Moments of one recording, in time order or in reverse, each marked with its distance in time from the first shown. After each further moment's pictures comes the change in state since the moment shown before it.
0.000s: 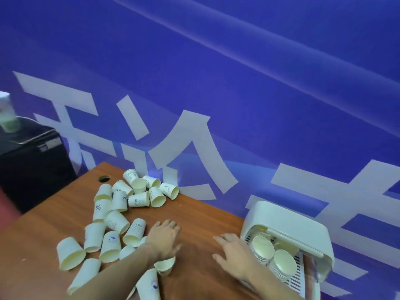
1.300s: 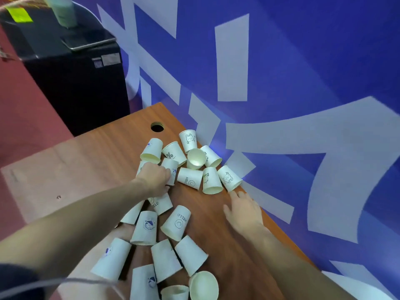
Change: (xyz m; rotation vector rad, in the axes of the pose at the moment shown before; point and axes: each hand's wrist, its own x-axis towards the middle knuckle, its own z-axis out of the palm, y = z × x) left_hand 0.075 -0.271 0.064 0.081 -0.199 -0.342; right_hand 0.300 -0.117 0.005 -0.169 -0.085 -0.047
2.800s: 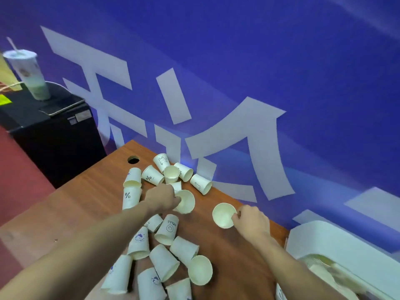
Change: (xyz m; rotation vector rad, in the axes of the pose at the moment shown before) left_hand -0.073 0.074 -0.098 -0.511 0.003 -0.076; right_hand -0.142 0.044 -0.026 0.223 0.191 0.385
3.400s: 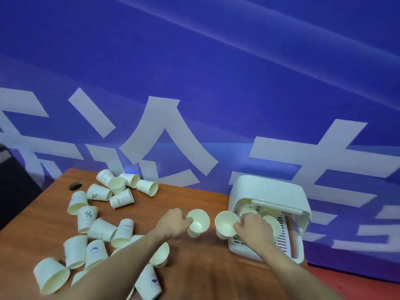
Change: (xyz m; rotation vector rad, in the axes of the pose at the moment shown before) left_hand -0.113 0.172 0.077 -0.262 -0.227 0.257; right_hand -0.155 0.163 -0.001 0.116 0.079 0.284
